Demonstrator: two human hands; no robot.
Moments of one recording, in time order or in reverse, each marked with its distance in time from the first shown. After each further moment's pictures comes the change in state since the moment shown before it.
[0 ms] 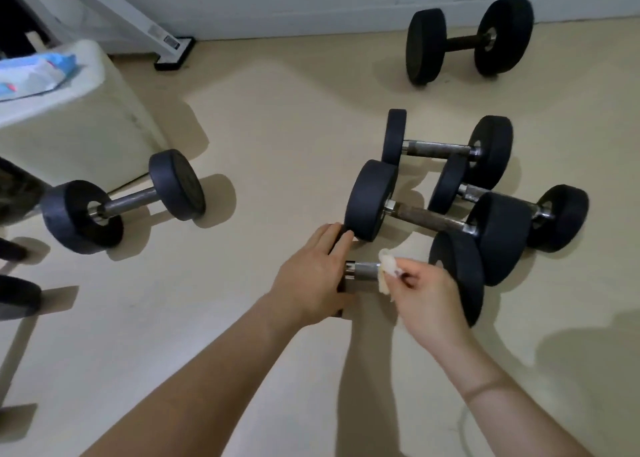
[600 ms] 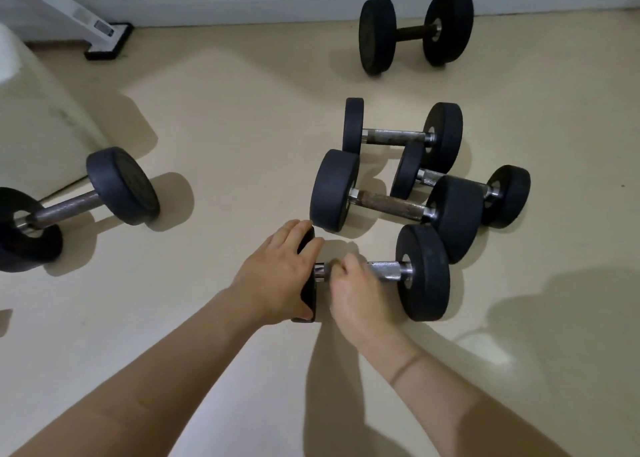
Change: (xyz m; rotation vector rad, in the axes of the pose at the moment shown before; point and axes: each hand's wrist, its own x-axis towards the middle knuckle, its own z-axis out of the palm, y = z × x) left_hand -0.007 -0.007 -0.005 0.151 -0.070 0.141; right_hand -0.005 -0.002 0.050 -0.753 -0.150 -0.188
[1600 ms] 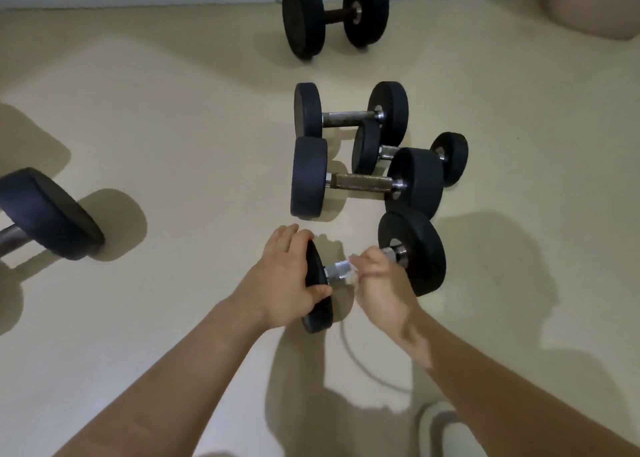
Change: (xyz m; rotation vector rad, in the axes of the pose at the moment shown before) left_hand -0.009 -0.027 0.004 -0.490 -0.074 0.092; right_hand -0.024 0.008 0.012 0.081 -0.060 0.222
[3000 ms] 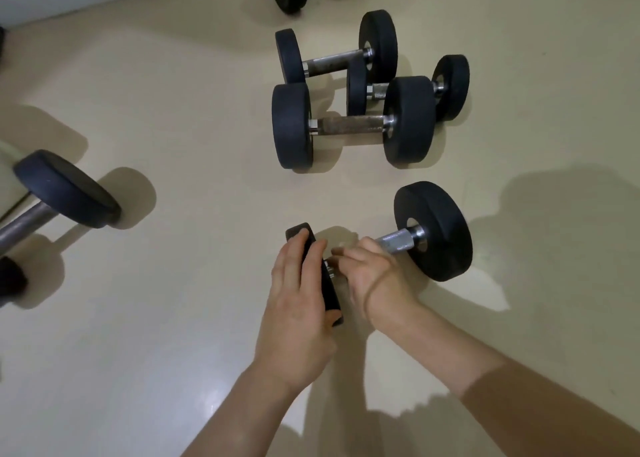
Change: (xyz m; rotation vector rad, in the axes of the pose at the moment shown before) left_hand -0.100 0.052 0.088 0.043 0.196 -0.036; right_hand -0.071 0.003 0.043 0.221 0.310 -0.311
